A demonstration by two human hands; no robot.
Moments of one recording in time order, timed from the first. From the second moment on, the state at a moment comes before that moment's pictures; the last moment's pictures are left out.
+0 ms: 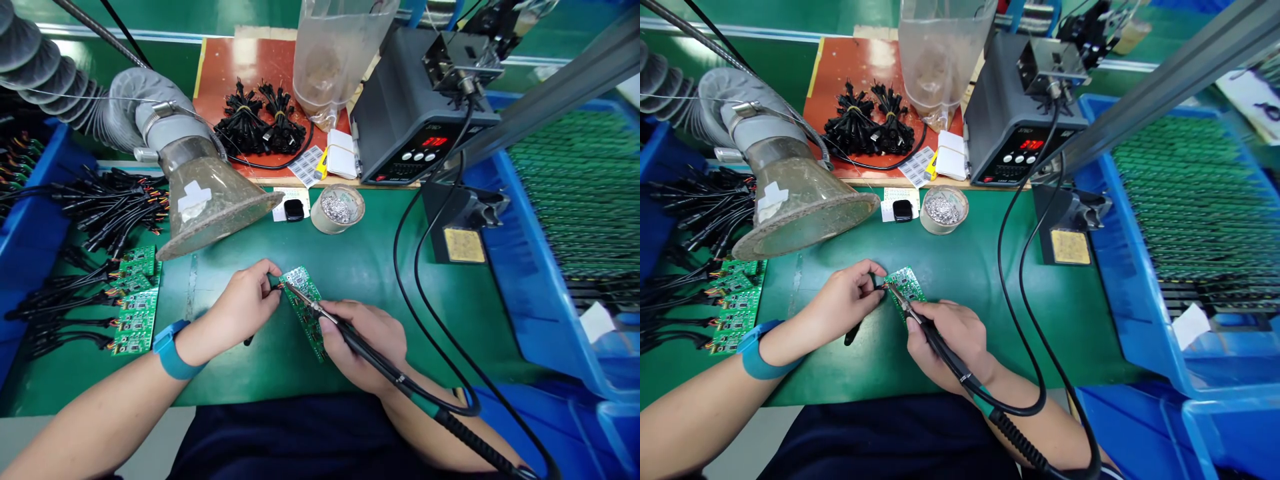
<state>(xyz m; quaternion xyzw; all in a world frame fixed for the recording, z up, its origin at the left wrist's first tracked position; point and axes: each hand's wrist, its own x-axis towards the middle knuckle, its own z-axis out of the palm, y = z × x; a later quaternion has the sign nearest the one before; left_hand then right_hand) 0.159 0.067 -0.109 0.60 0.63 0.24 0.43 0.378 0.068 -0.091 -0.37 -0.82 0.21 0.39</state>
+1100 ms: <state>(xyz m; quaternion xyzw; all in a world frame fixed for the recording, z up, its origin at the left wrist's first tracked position) 0.160 0.032 -0.115 0.84 0.52 0.14 -0.01 0.374 0.078 -0.094 -0.35 -0.80 0.27 0.40</state>
